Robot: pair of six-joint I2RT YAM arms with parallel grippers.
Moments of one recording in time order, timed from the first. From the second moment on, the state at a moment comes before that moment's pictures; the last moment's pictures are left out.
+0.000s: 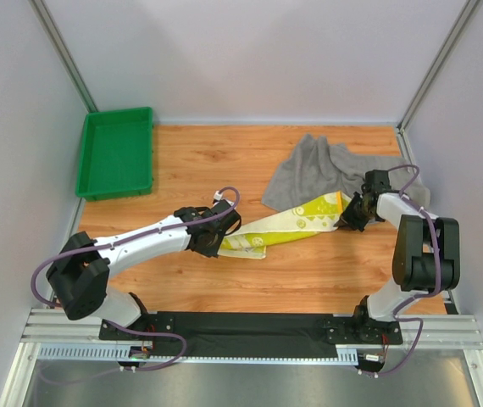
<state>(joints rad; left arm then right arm) -0.88 1.46 0.97 -0.77 -0.31 -0.43 -0.10 1.63 0.90 -0.48 -0.23 0.59</state>
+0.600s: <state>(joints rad) -0.88 1.17 1.02 -1.01 -0.38 -0.43 -0.09 1.20 0.88 -0.68 -0.34 0.58</state>
